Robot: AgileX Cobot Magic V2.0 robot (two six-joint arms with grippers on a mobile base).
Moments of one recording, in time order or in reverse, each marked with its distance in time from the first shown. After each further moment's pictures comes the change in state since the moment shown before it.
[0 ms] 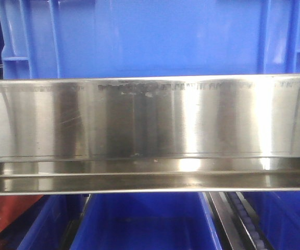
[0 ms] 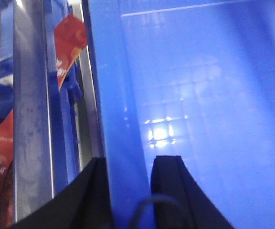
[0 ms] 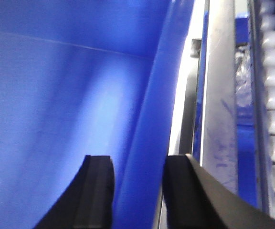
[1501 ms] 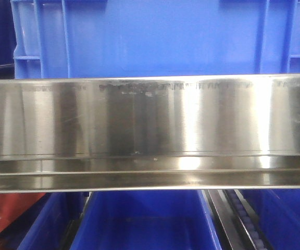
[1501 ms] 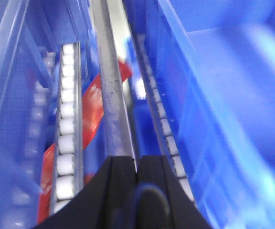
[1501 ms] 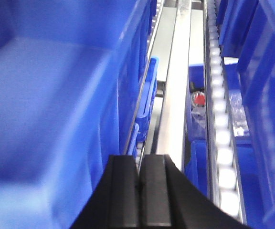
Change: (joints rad) left arm -0.002 -0.857 0.748 0.144 -0.247 -0.035; right arm -0.005 -0.798 0.712 -0.040 -0.218 -0.020
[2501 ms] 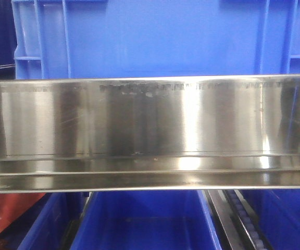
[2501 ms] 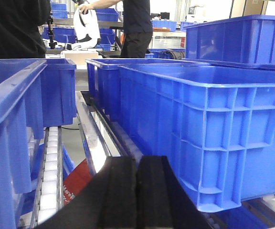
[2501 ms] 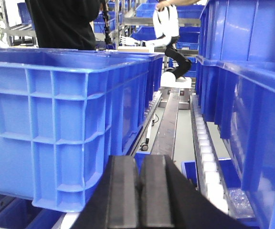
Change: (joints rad) left arm 0.000 -0.873 0.795 -0.002 -0.512 -0.010; right arm 0.000 -0.861 0.687 -0.004 -0.328 -0.008
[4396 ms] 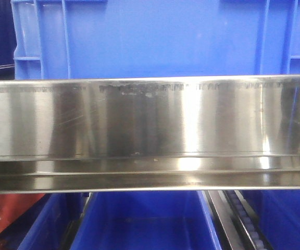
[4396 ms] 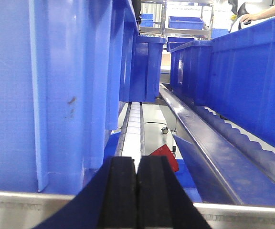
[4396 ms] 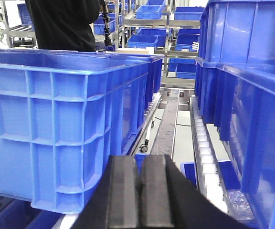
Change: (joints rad) left arm 0.409 -0.101 0.465 -0.298 -0.406 0.273; right arm 0.000 0.000 0.002 -0.002 -0.008 -0.005
